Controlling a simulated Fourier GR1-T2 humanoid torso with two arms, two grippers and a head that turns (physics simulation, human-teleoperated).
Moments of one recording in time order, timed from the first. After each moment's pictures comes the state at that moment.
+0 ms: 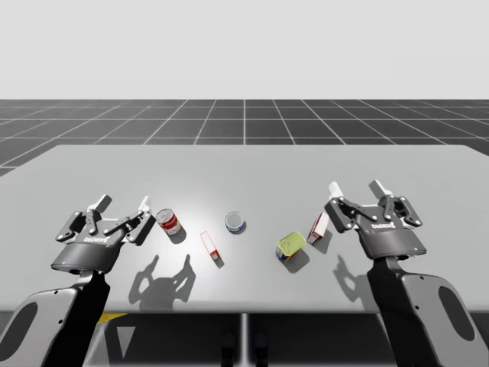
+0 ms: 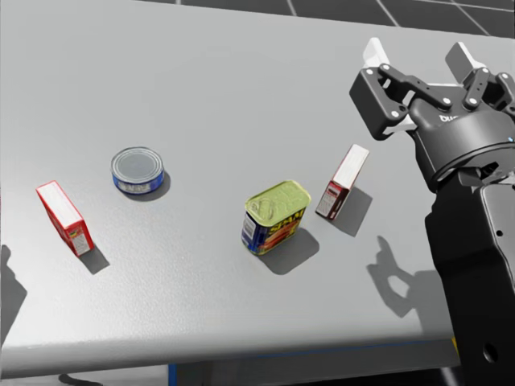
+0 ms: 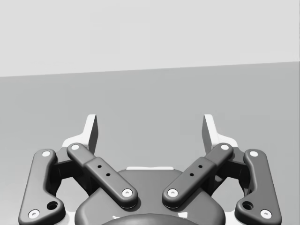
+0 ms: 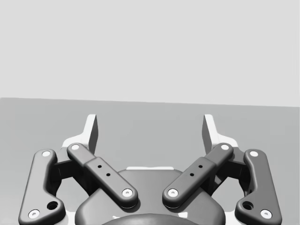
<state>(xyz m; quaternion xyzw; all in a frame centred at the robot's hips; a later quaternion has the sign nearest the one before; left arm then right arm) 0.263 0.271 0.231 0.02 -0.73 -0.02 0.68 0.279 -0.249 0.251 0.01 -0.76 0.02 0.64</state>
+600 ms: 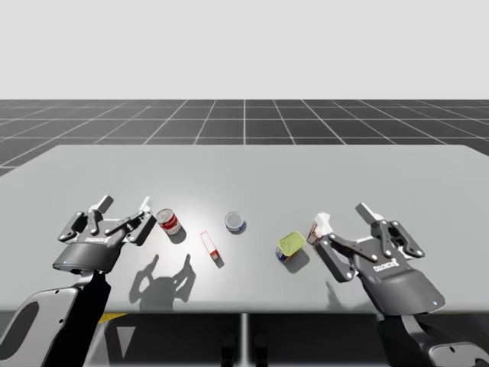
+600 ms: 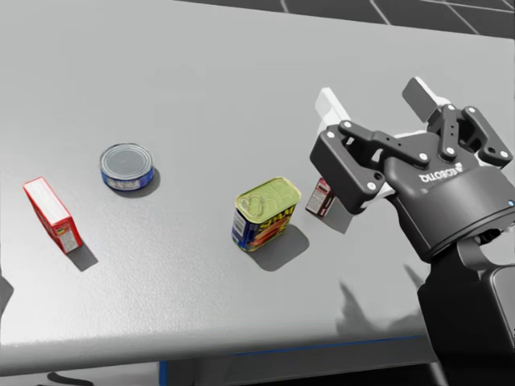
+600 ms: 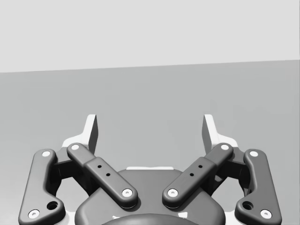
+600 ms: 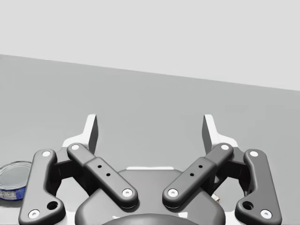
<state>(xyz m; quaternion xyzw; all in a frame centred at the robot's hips) 0.263 0.271 0.230 0.01 -0.73 -0.02 0.68 0.217 -0.221 0.251 0.07 -0.74 0.09 0.67</state>
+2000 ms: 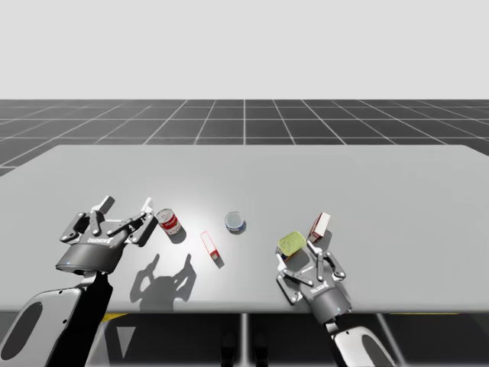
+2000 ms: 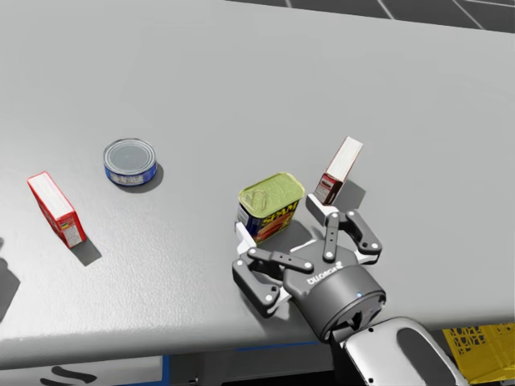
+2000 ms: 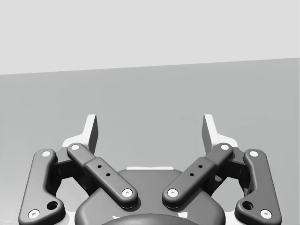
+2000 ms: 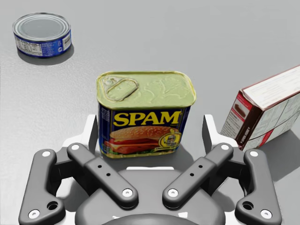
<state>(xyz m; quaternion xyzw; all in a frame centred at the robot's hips) 0.263 0.268 0.227 0.02 -0.73 -0.02 0.68 0.211 -0.181 0.118 0.07 -0.64 0.17 0.74</state>
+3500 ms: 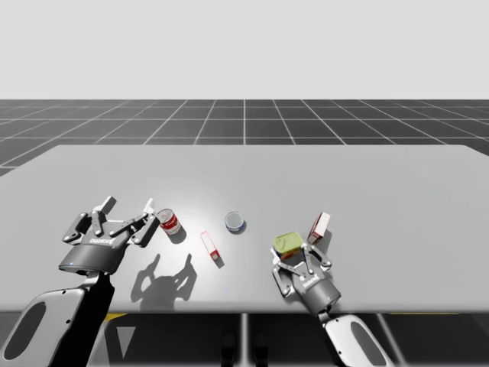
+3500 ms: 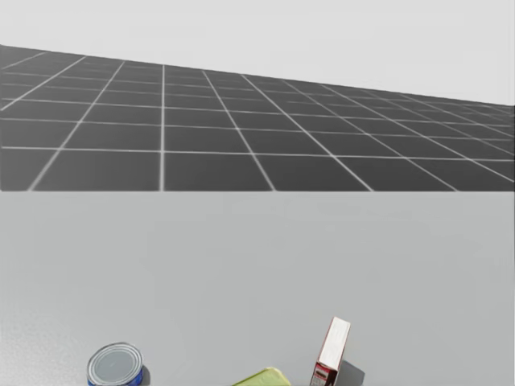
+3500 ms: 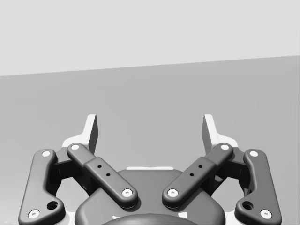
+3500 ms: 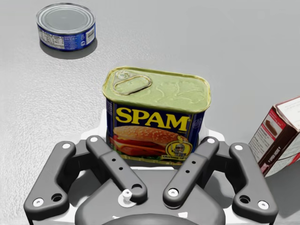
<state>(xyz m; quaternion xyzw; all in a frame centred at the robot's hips) 0.263 0.265 0.225 0.02 -0.73 -0.03 0.68 0.226 -0.173 0.115 0.09 -0.62 0.21 0.75</state>
